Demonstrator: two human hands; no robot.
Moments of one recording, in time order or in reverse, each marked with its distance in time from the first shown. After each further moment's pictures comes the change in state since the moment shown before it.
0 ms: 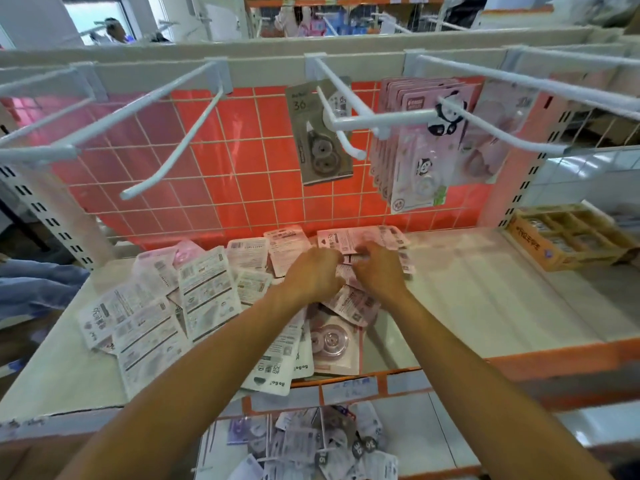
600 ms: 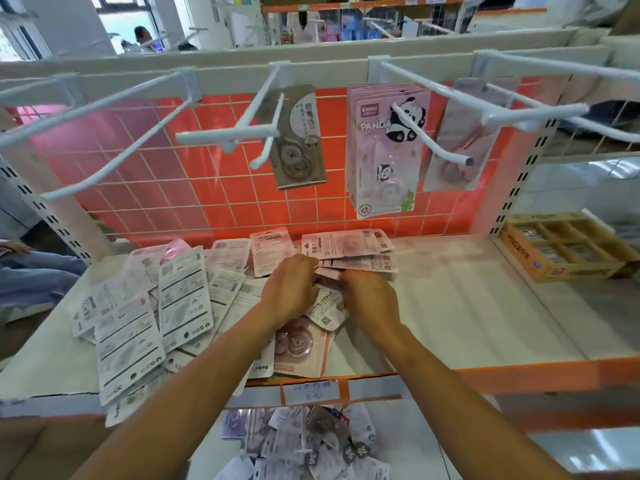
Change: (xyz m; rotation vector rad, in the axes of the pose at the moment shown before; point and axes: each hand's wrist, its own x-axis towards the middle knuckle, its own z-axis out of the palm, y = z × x) left_hand -0.011 0.019 0.022 -0.021 0.163 -0.119; right_hand -0.029 0.038 -0.021 -0.267 0.022 -0.342
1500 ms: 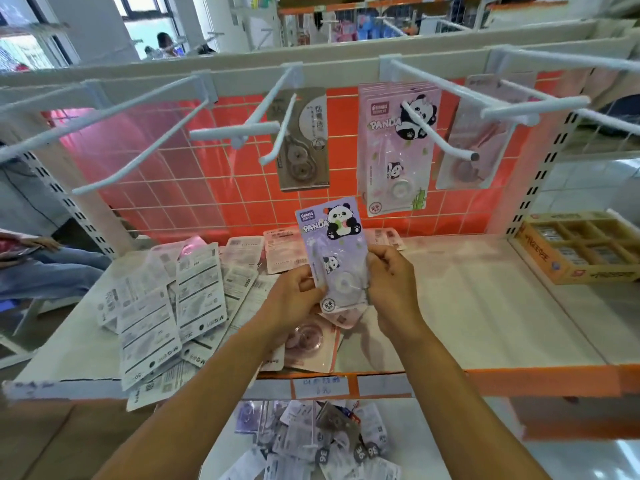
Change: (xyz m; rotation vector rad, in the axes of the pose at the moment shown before) left_hand -0.051 0.013 -0.024 -1.128 -0.082 -0.295; right_hand -0.009 -0.026 -0.030 1.080 0.189 0.362
